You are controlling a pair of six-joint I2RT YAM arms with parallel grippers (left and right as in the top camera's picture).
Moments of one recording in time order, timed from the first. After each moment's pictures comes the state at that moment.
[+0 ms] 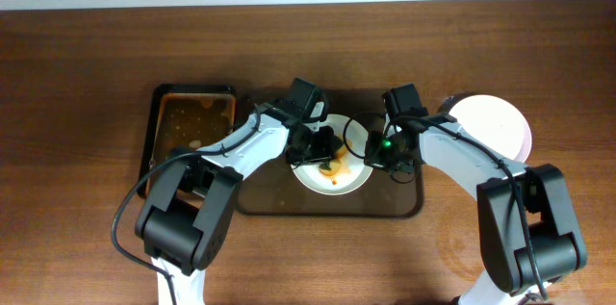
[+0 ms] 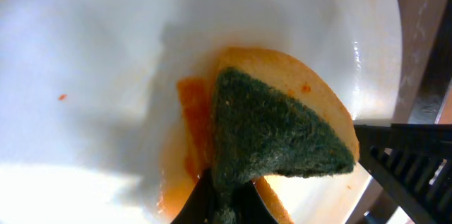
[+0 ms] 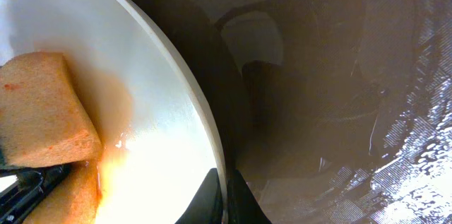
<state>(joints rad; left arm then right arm) -0.51 2.06 1.32 -0.51 0.41 -0.52 0.26 1.83 1.05 -0.56 -0.25 0.50</state>
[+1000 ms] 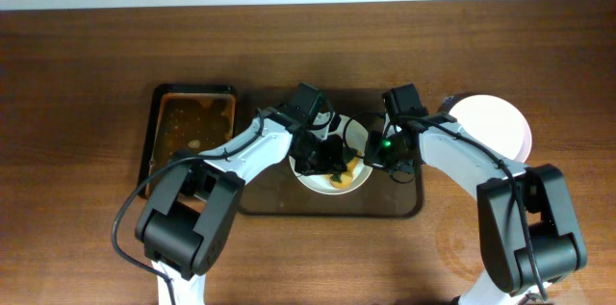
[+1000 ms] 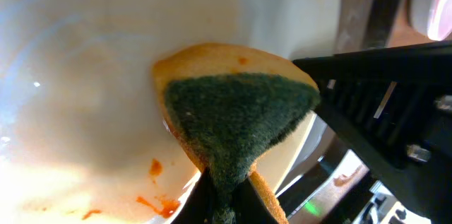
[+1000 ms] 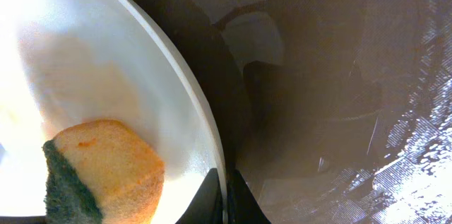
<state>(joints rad) -0.54 2.03 1.29 -0.53 0.60 -0.51 0.26 1.83 1.05 -0.56 -0.25 0.50</state>
